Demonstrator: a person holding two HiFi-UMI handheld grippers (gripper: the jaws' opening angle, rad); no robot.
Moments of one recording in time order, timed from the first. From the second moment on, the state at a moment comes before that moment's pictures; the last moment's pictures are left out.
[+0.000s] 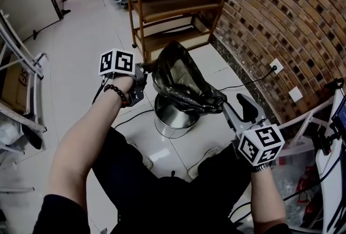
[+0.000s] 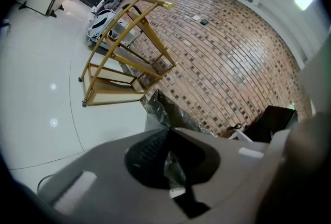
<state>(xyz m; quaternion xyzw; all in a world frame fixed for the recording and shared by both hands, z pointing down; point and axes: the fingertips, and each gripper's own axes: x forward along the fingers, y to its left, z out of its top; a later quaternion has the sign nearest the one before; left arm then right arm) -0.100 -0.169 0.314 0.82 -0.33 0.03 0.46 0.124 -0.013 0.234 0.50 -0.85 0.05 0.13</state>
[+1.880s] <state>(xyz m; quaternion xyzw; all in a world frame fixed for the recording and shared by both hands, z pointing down) -0.109 -0.068 0.413 0.82 -0.28 0.22 0.45 0.135 -0.182 0.419 0.49 -0.74 0.11 0.46</state>
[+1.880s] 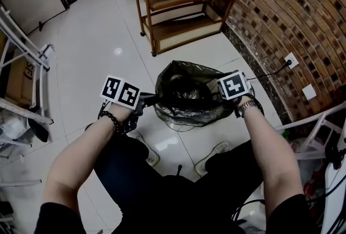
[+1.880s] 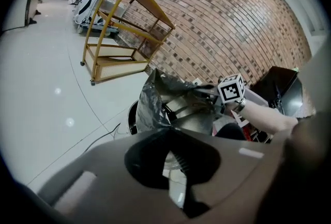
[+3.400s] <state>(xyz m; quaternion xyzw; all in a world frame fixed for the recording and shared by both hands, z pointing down) -0.097 -0.031 0.526 0.78 -0.21 0.44 0.40 0.074 -0.211 0.505 0.32 -0.78 0.03 0.53</state>
